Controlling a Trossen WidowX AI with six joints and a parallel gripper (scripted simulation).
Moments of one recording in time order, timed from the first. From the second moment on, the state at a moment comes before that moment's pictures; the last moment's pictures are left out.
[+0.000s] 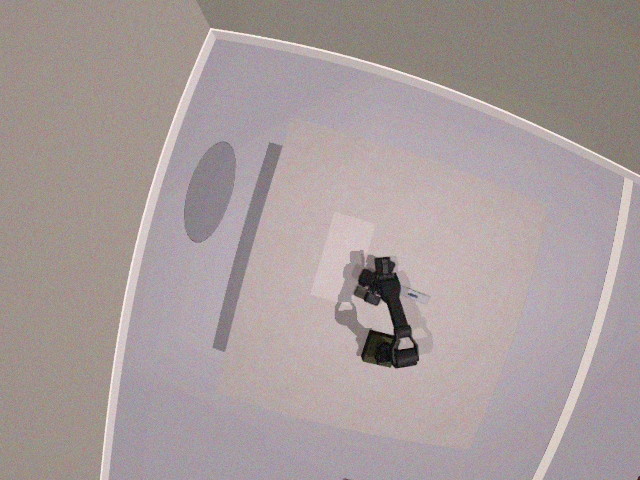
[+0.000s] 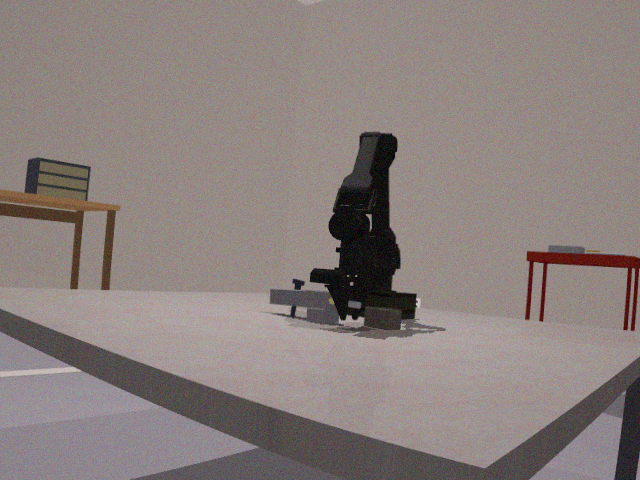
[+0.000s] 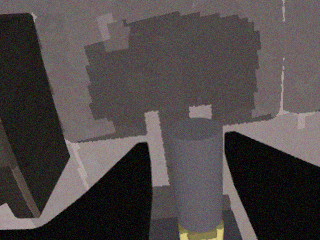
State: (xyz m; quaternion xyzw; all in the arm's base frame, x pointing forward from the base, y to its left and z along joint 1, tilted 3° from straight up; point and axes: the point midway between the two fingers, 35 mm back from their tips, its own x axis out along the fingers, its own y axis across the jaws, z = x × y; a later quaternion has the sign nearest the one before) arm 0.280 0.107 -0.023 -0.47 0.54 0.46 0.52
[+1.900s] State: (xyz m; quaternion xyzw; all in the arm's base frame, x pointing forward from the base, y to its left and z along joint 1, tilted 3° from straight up) arm 0.284 0.142 -0.019 -0.47 0.54 0.46 0.52
